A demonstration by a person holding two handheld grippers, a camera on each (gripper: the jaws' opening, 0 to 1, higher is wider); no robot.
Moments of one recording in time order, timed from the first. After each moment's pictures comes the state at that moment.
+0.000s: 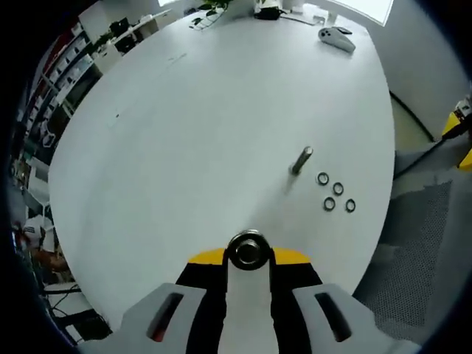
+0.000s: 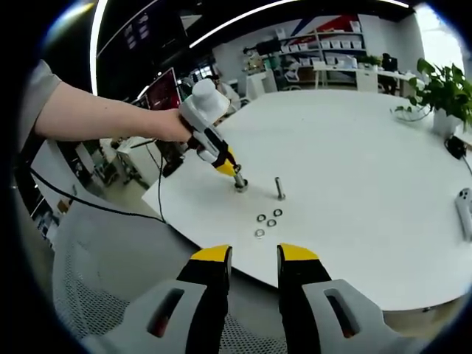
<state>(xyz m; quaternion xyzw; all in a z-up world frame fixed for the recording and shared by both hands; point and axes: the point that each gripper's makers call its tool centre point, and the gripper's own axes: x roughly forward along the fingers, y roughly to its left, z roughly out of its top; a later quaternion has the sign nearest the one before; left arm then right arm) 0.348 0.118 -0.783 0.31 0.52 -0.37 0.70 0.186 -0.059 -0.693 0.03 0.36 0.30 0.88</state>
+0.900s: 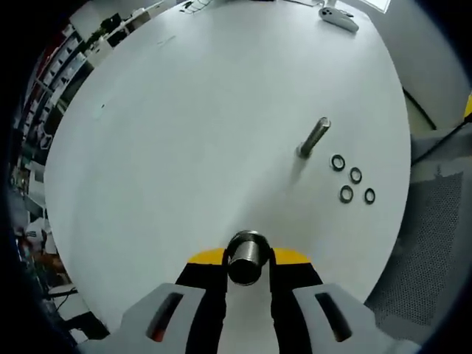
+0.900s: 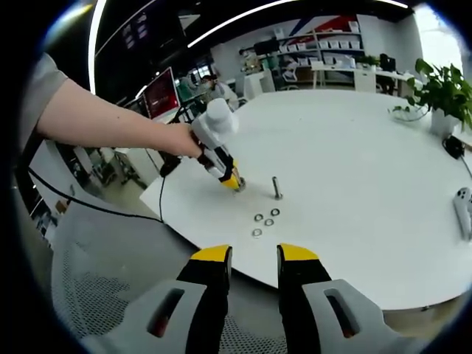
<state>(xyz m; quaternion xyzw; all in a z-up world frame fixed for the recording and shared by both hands) 0.347 0.119 -0.820 0.33 0.54 -0.37 0.68 0.187 -0.061 -0.694 0.03 0.36 0.30 0.88</state>
